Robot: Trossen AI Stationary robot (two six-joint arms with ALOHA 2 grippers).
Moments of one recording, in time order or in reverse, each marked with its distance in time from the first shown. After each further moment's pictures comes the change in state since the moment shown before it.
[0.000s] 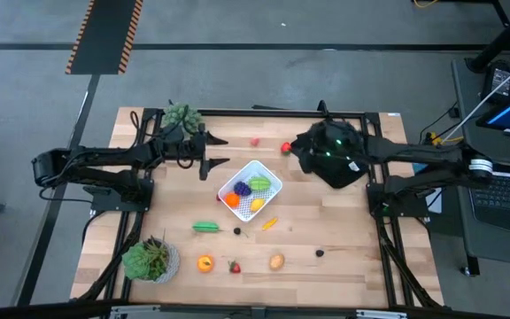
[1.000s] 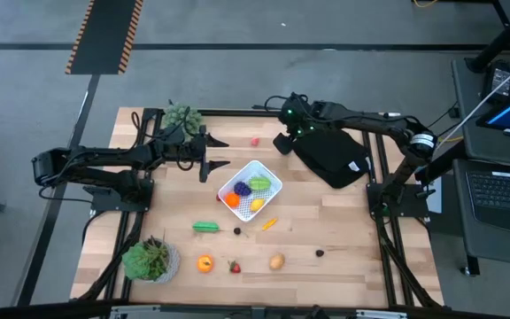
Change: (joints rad) left arm -0.026 0.000 0.000 -0.008 0.000 0.000; right arm -0.185 0.568 0.575 -0.563 -0.152 0.004
